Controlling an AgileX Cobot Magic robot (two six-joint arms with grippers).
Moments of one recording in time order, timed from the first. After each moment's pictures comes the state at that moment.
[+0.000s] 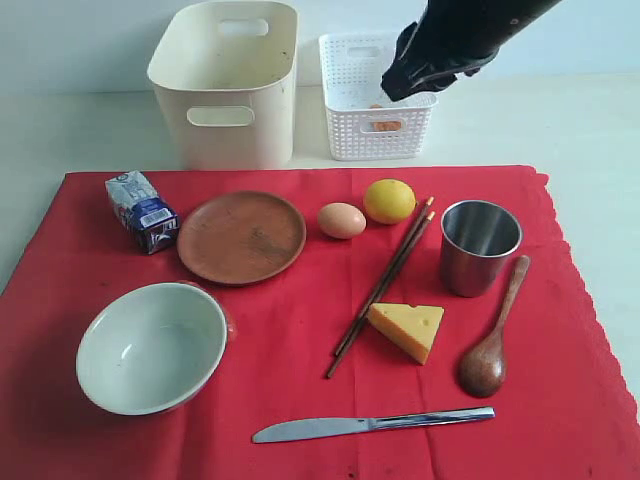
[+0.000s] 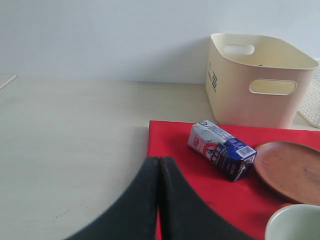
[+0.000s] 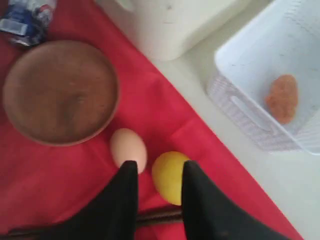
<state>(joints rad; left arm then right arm) -0.02 0.01 0.00 -0.08 0.26 0.05 0.49 1.72 -1.39 0.40 0.78 -0.73</state>
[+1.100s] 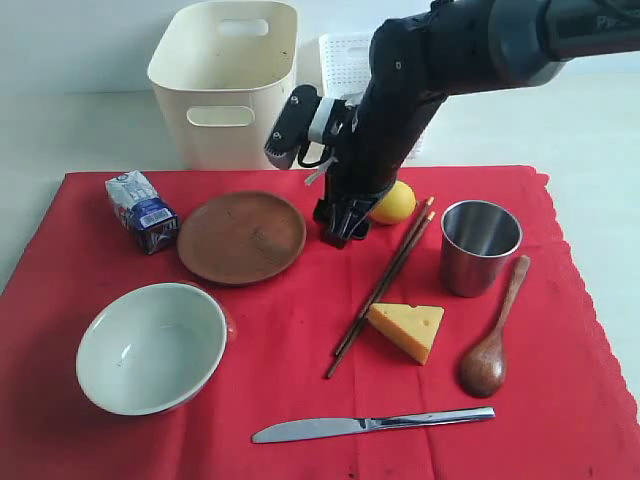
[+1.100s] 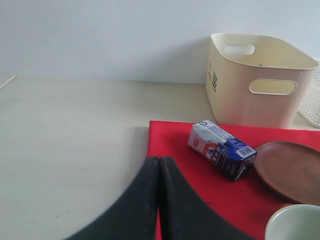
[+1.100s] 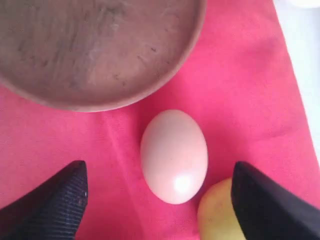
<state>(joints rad) -0.02 0.01 0.00 -0.08 0.26 0.05 0.71 2.06 -1.41 0.06 0.67 -0.67</state>
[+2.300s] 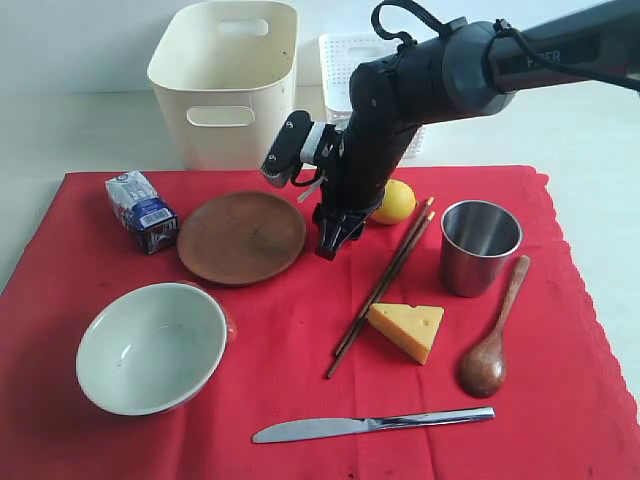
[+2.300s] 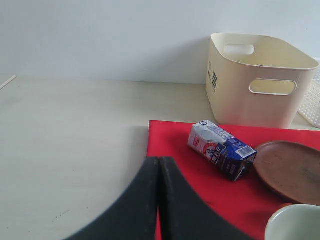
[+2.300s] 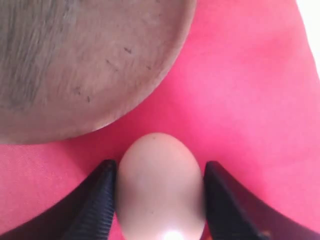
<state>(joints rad) -0.02 0.01 0.00 -0.08 0.26 0.05 0.71 2.18 -1.47 0.02 0.62 -0.62</state>
